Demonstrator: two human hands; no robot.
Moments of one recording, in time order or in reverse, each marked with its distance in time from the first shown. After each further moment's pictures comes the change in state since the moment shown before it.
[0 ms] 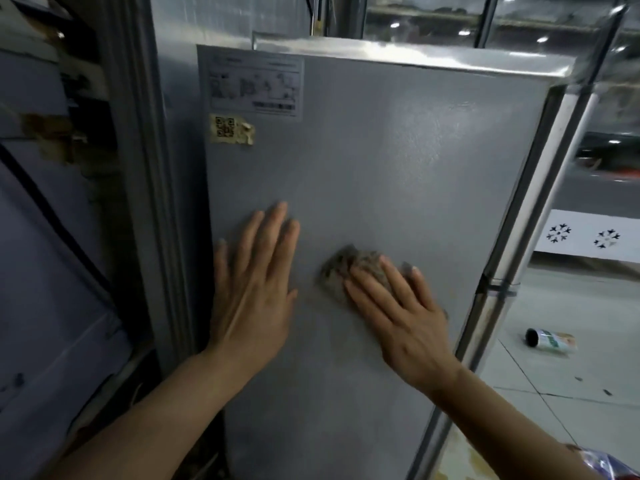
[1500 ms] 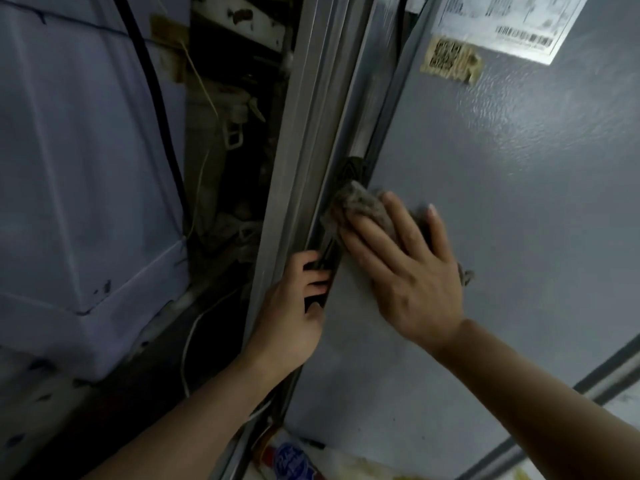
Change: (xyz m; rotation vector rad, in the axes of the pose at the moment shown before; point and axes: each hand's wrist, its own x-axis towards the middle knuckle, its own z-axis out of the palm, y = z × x) left_hand -0.086 -0.090 0.027 -0.968 -0.234 -0.611; right_hand 0.104 -0.107 0.033 -0.005 0.087 -0.262
